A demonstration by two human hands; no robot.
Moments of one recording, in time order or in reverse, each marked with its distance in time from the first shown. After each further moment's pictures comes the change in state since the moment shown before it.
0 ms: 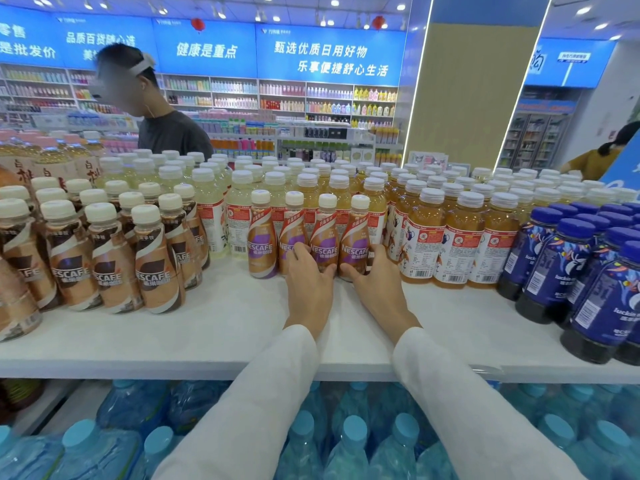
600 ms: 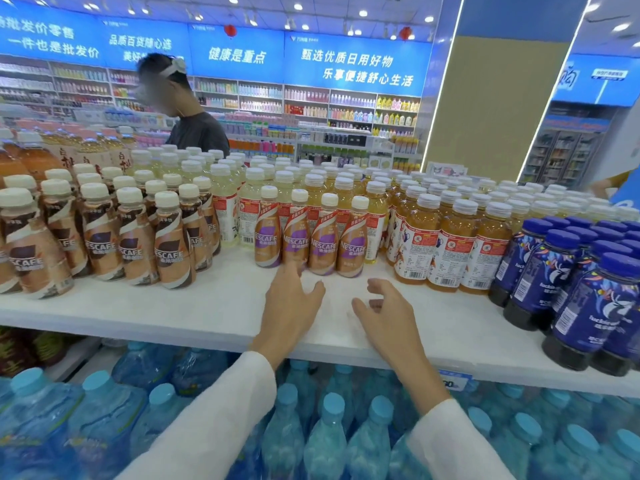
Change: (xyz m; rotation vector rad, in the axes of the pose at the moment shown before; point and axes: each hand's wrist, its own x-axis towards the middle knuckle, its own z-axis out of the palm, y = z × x) left_hand -0.055 -0.007 -0.047 0.132 -0.079 -0.025; right_hand -0.092 -0.015 -0.057 -0.033 -0.154 0.048
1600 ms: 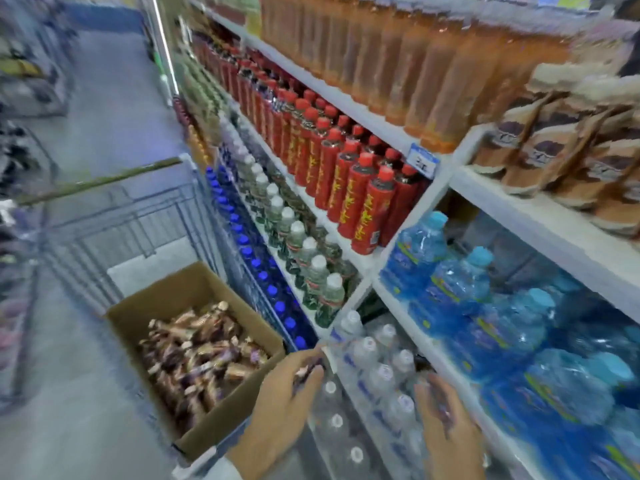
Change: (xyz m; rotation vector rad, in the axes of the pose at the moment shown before) left_hand -0.383 -0.303 -0.291 -0.127 0.455 -0.640; right_hand -0.322 -0.078 0.291 0.251 -0.706 -0.010
